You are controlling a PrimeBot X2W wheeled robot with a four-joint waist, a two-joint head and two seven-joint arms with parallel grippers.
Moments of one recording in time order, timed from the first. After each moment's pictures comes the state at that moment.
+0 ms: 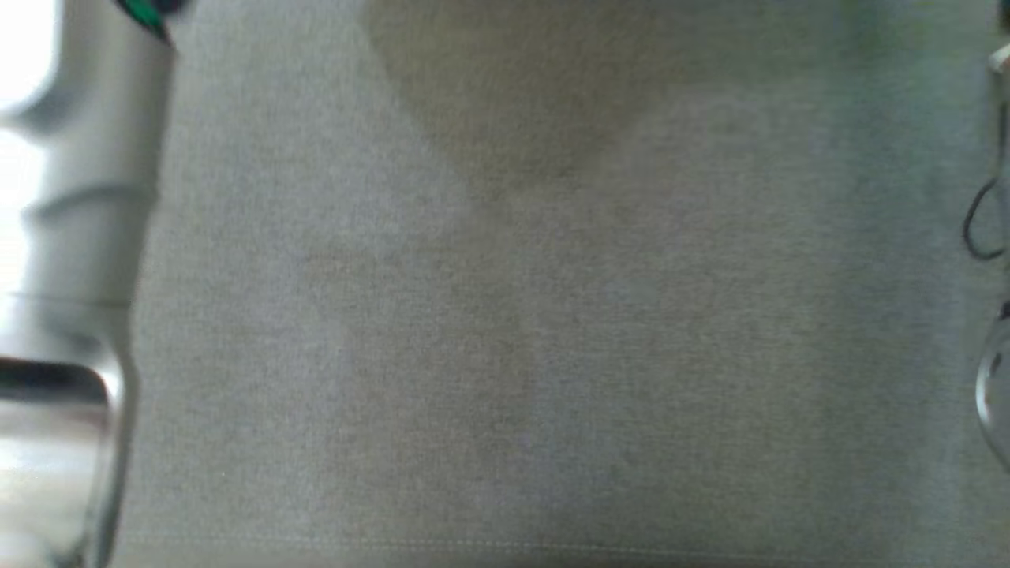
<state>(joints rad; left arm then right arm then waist) -1.31 0.20 -0.38 0.59 -0.48 -0.04 -0.21 -1.24 -0.19 -0.08 0.86 -0.09 0.12 -0.08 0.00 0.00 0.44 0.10</state>
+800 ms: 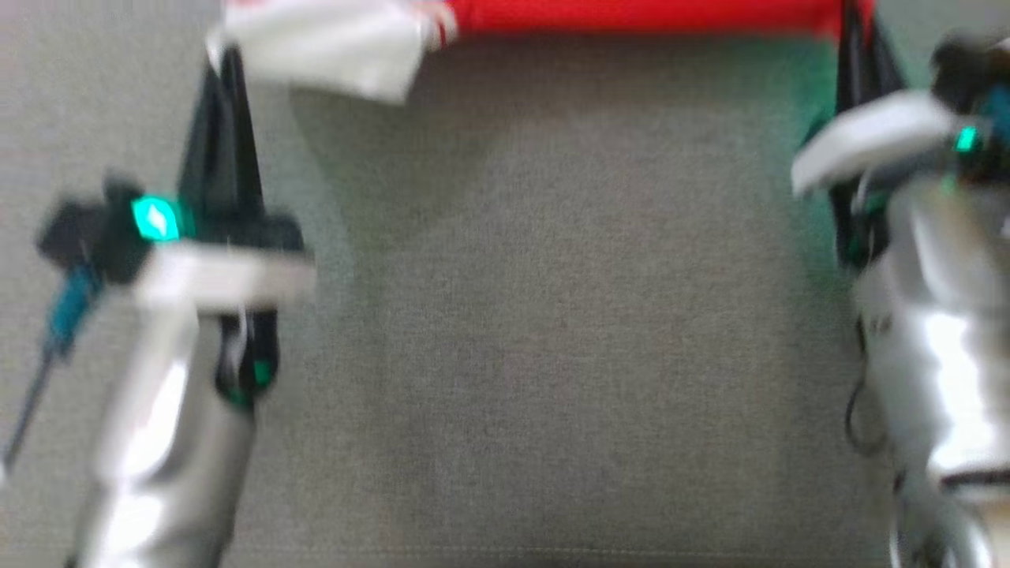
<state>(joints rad) -0.56 0.19 -0.26 0.25 -0.50 -0.08 -0.26 -0.88 -0.10 -0.04 0.91 0.10 0.12 -0.25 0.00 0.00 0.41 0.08</state>
